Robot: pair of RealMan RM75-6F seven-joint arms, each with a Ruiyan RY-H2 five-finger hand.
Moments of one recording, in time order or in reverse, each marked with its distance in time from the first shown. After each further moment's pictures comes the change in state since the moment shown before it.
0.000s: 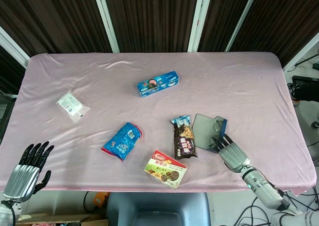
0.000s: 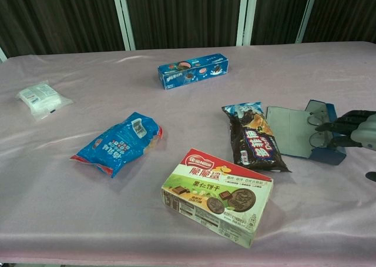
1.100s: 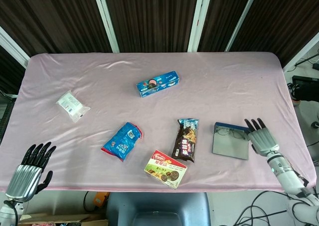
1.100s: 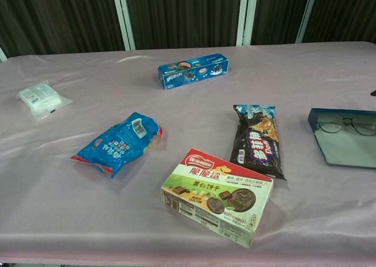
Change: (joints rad) left arm -0.002 -0.010 -0.001 -0.004 -0.005 -0.012 0.026; right arm -0.077 -0.057 0.163 0.420 0.011 -0.099 0.216
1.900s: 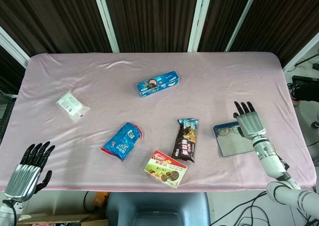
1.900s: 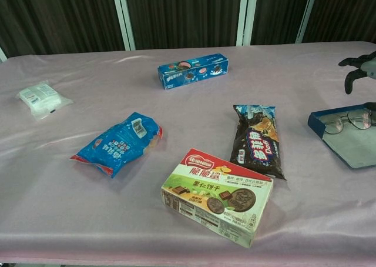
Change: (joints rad) left arm -0.001 0.008 -0.003 0.001 -0.007 0.001 -0.027; right arm 0.087 -0.069 0.148 -0.026 0.134 -0.031 -0.089
